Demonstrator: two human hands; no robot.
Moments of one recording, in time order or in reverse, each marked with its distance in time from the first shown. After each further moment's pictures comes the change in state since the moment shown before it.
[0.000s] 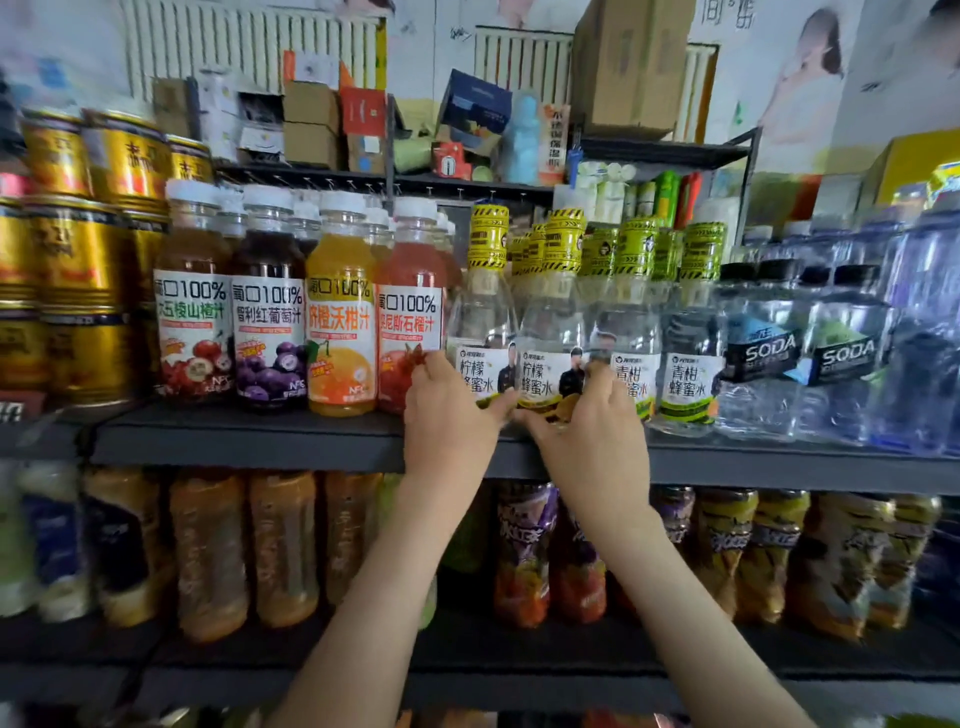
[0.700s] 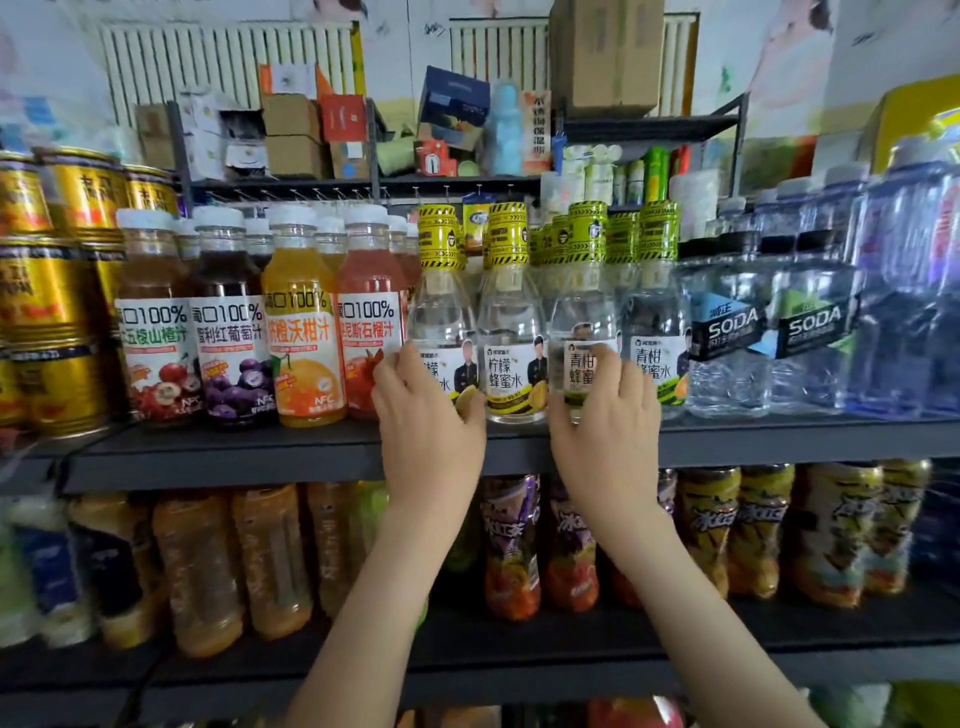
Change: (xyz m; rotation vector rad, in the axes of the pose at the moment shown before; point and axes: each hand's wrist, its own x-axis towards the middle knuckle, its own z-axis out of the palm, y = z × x) left_hand -0.024 0.012 0.011 0.083 0.239 0.121; right_hand 0.001 0.031 -0.012 -0.053 0.142 0.018
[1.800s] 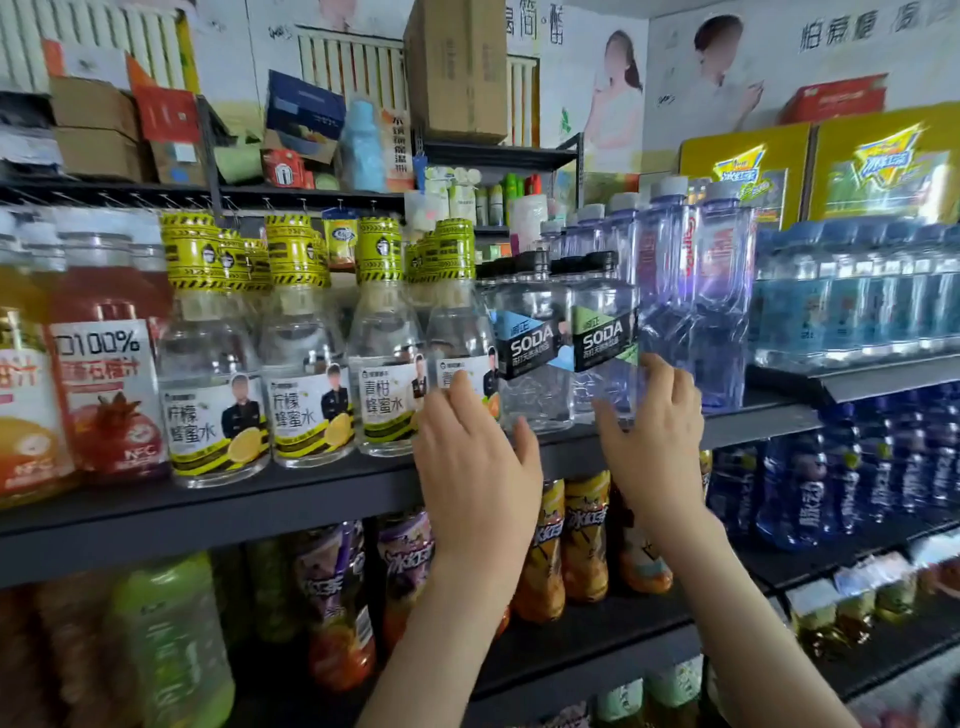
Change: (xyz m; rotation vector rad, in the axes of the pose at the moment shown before) left_hand -0.066 0.127 0.096 -0.097 0.082 0.305; right_hand 0.033 0.166 -0.072 -0.117 0.069 0.196
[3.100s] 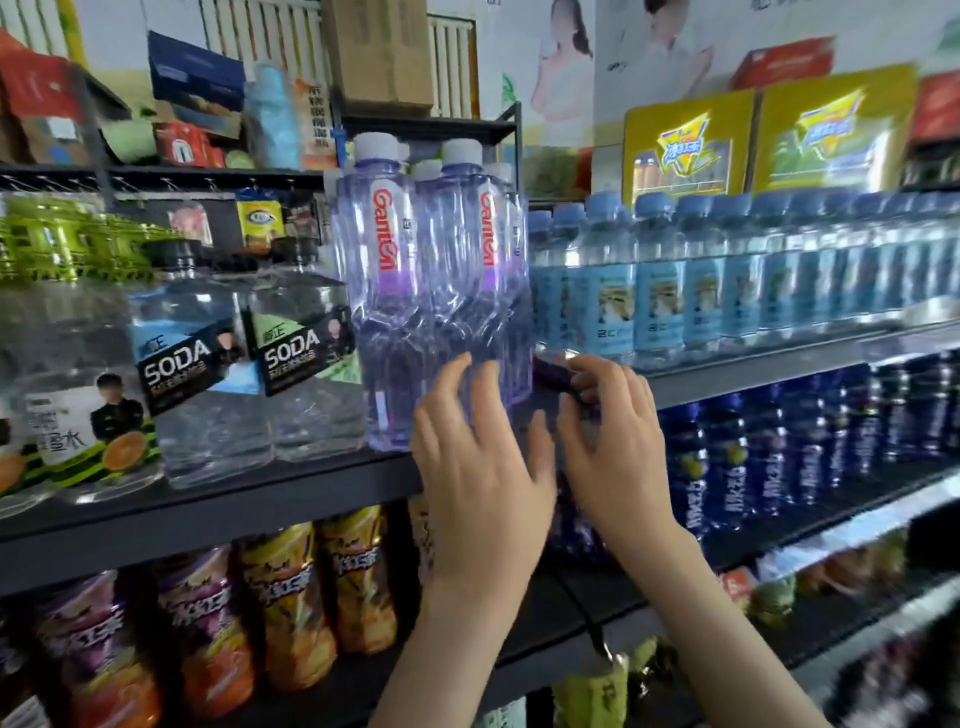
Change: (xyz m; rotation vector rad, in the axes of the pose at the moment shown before) left_hand -0.038 0.211 0.137 -0.140 0.088 0.140; right_hand 0.080 0.199 -0.057 0.286 0.015 -0.250
